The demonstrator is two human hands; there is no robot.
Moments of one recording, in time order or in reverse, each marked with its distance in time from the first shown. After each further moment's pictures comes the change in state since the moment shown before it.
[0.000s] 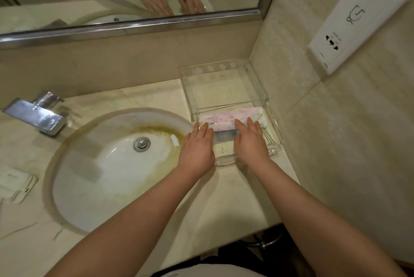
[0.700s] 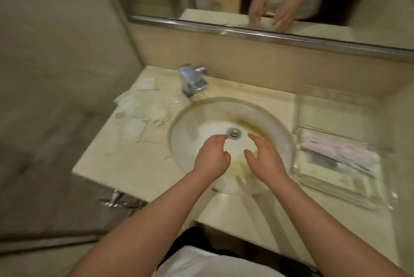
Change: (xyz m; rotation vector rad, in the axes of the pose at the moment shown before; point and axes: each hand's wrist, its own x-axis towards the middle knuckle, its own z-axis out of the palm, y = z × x) left_hand -0.166 -0.098 -0.048 -0.363 0.298 -0.616; right_hand -0.089 -0.148 0.055 0.161 -0.267 -0.574
